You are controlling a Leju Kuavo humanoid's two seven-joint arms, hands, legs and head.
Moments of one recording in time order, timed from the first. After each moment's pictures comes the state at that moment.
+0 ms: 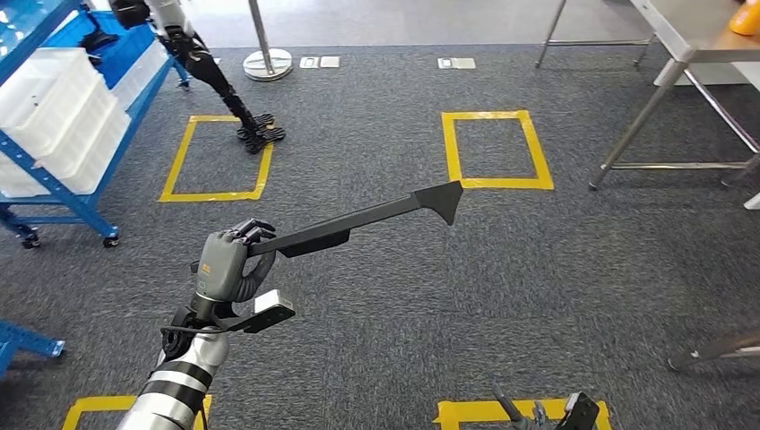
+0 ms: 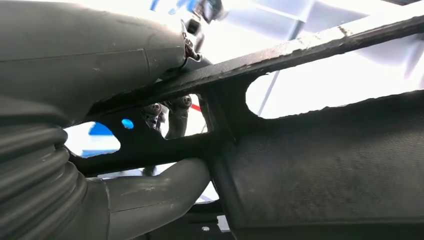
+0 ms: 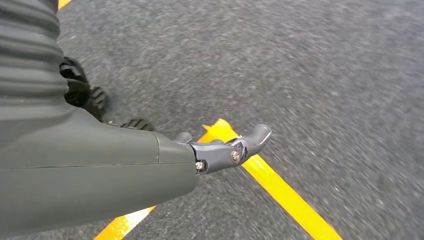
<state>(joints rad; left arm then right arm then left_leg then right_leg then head) -0.28 -0.08 -0.09 -1.08 -0.96 0.70 -0.62 -0.20 0.08 -0.84 -0.27 0.16 0.01 -0.50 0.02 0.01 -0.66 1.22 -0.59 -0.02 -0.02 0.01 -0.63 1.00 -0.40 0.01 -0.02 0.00</state>
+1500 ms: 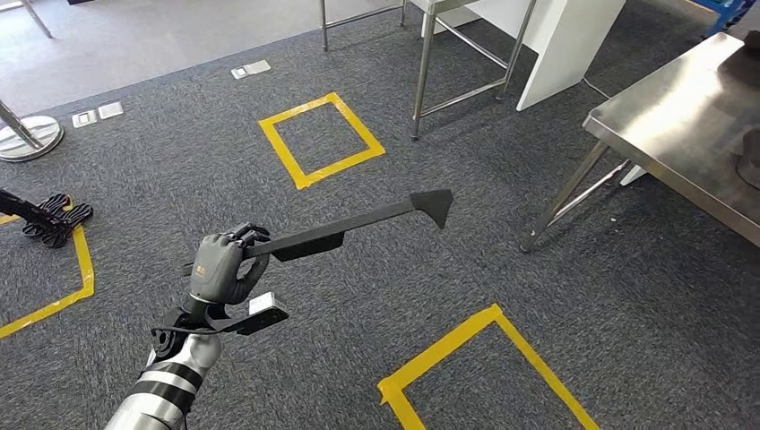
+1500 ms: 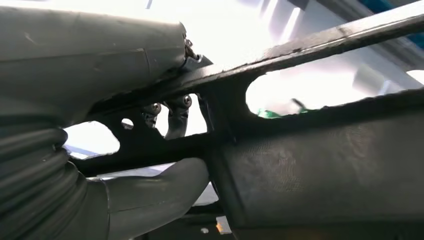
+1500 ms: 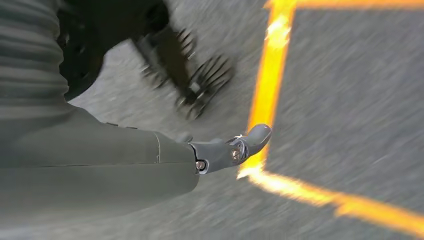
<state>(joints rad) -0.27 -0.04 -0.12 -1.07 -0.96 0.70 -0.61 -0.10 0.08 -0.83 -0.24 0.18 -0.17 -0.27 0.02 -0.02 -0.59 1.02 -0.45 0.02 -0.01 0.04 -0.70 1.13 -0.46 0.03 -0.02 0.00</state>
